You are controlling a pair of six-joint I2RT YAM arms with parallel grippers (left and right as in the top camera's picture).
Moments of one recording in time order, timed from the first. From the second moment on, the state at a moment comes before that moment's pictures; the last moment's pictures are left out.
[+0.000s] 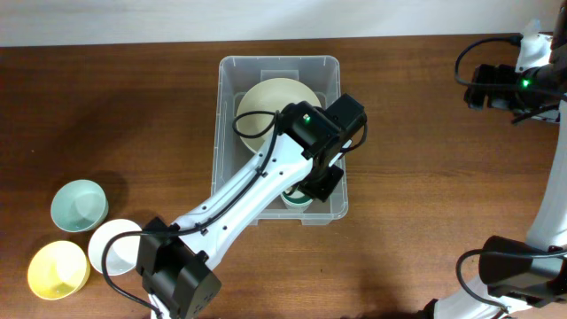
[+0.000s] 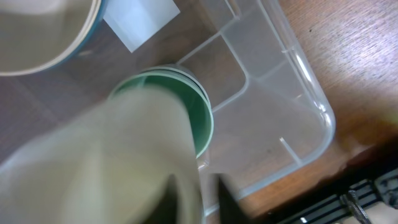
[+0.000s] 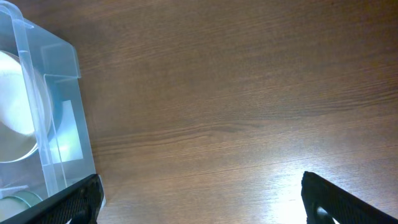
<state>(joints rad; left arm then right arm) -0.80 1.97 1.95 -1.46 0.00 -0.16 -0.29 1.82 2.23 -1.57 -0.12 -0.05</state>
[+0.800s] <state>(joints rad) -0.41 1.85 1.99 -1.42 -0.09 -0.20 -0.29 1.82 2.23 -1.58 -0.12 -0.05</state>
